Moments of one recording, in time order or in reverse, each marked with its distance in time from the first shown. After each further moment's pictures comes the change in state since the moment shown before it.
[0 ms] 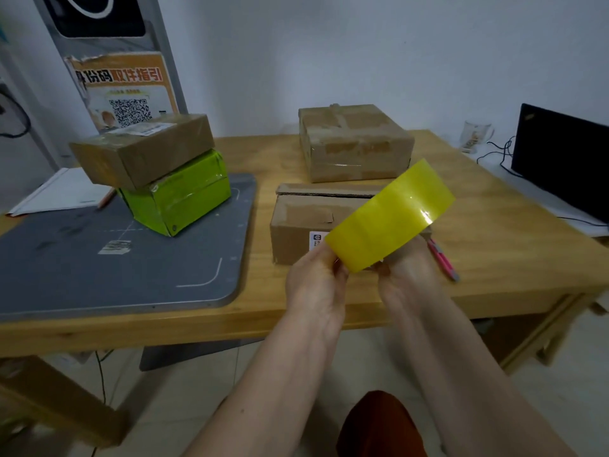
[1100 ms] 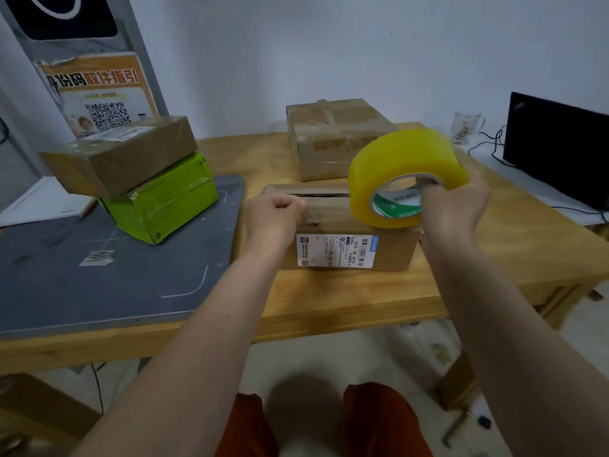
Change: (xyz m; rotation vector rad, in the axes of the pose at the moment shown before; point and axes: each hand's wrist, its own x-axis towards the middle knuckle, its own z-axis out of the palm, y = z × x) left_hand 0.078 0.051 0.011 1.065 0.100 0.450; right_hand 0.055 -0.052 -0.033 -0.265 0.353 -0.423
